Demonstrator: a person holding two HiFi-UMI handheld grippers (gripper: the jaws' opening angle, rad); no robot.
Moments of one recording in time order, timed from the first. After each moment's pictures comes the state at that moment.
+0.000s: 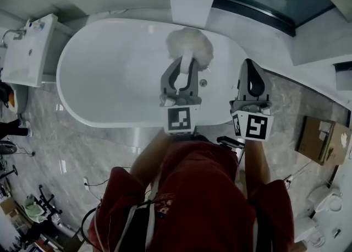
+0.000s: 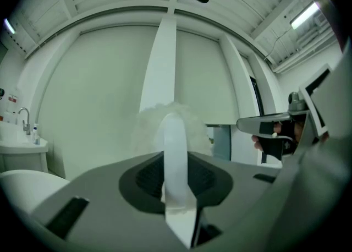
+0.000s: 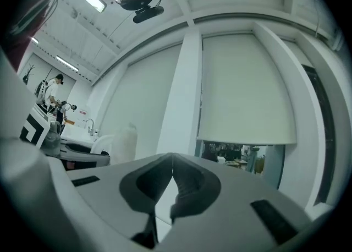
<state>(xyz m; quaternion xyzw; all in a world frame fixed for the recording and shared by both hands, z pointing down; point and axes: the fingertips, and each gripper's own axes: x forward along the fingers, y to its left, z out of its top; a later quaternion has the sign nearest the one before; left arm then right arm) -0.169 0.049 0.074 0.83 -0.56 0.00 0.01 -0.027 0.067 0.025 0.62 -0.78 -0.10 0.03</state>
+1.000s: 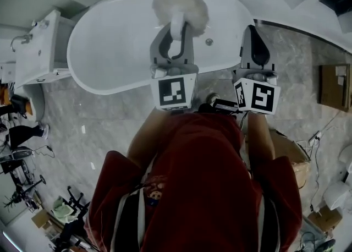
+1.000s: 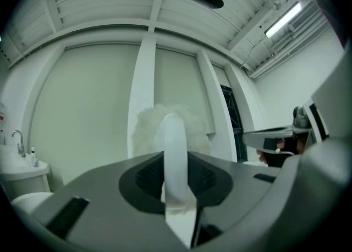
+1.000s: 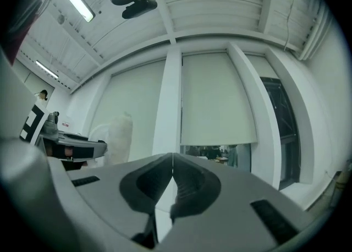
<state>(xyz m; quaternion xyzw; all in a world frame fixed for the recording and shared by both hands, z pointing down) -0.177 0.242 0.003 0.86 -0.50 0.00 -0.06 -0.025 0.284 -0.002 0.69 -0.71 -0.08 -0.03</state>
